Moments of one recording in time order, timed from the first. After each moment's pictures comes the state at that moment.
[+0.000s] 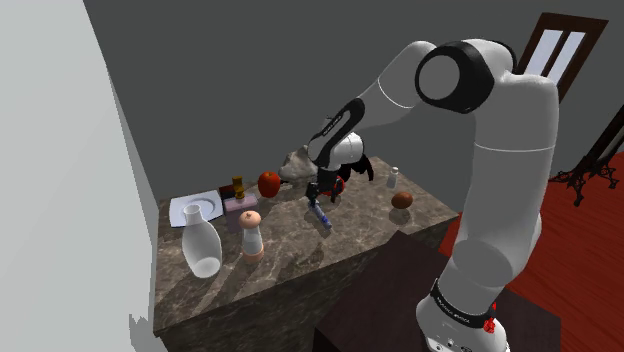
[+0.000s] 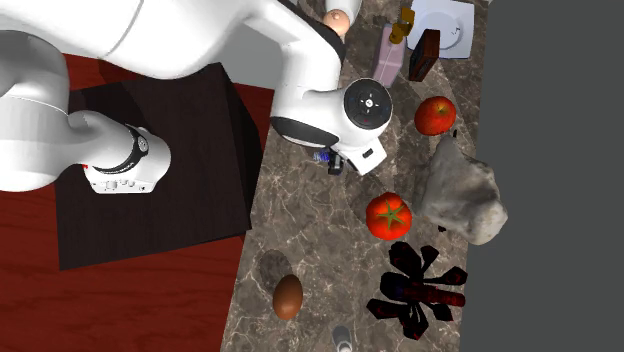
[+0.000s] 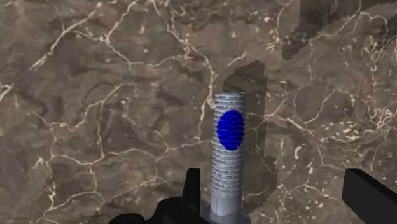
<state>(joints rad) -0.12 0.29 -0.09 -2.27 0.23 2.49 -0.06</state>
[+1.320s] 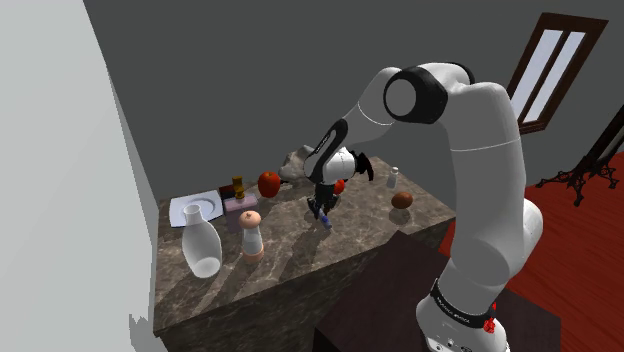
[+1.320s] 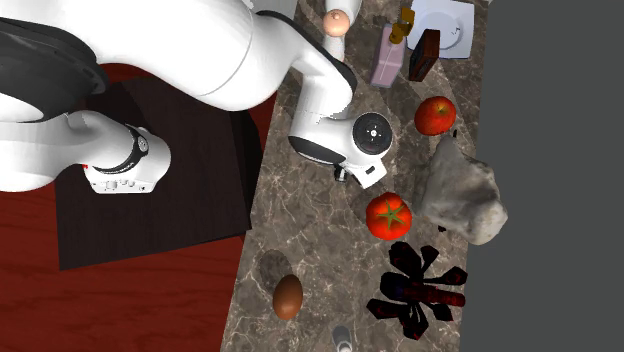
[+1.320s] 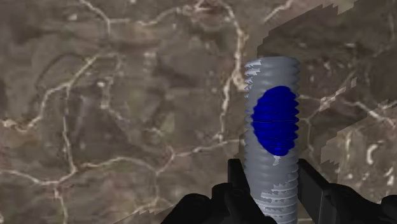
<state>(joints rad) -0.16 0.52 -0.07 -2.16 0.29 2.60 -0.10</state>
